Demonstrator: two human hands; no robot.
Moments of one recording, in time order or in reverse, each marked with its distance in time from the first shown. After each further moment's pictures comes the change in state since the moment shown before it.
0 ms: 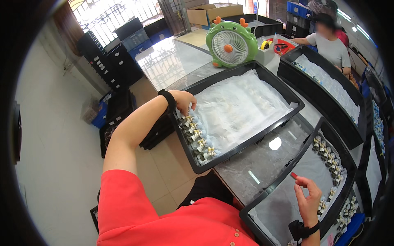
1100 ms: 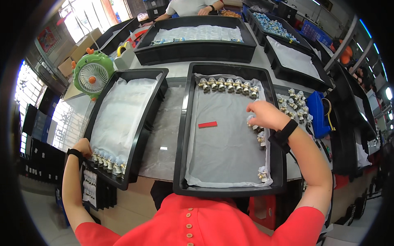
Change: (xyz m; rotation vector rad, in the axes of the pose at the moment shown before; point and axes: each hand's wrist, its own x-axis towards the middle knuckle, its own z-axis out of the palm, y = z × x) left_hand 0.036 -0.047 0.005 0.287 0.226 -0.168; right_hand -0.016 0.063 -0.116 -0.580 -0.274 0.313
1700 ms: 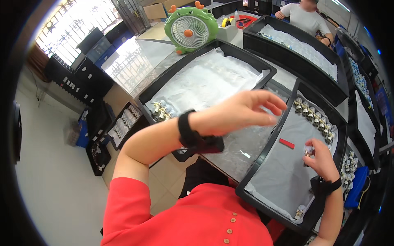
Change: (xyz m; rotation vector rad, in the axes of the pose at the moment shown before) left_hand -0.156 0.271 -0.070 -1.462 -0.133 1.138; right_hand 0.016 -0.059 0.020 0.246 -0.022 -0.084
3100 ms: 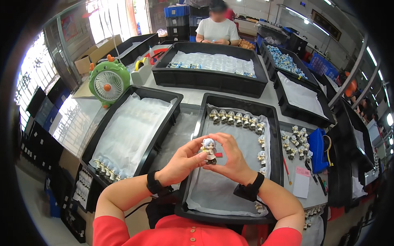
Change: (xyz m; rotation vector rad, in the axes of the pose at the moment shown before) left_hand 0.038 -0.074 0.070 -0.442 -0.049 -0.043; right_hand -0.002 -0.047 0.036 0.239 0.496 -0.466
